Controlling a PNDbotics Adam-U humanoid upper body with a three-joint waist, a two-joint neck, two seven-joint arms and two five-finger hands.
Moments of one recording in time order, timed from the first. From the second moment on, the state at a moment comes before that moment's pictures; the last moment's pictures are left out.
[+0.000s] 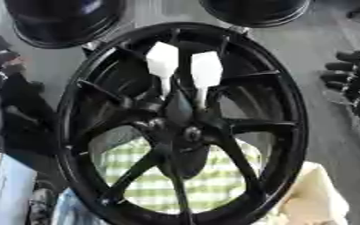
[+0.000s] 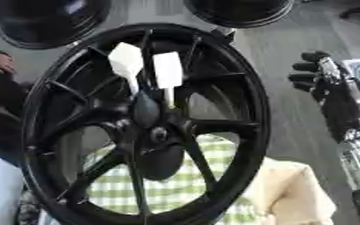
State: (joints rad) left arm -0.43 0.33 0.05 -1.71 0.25 0.09 0.25; right arm -0.28 -0.48 -0.02 -1.79 -0.33 0.14 -0.11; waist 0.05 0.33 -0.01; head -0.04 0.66
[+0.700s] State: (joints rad) left arm -0.43 0.33 0.05 -1.71 0.25 0.09 0.25; right arm -0.31 -0.48 -0.02 -1.79 -0.34 0.15 -0.11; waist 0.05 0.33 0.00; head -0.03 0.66
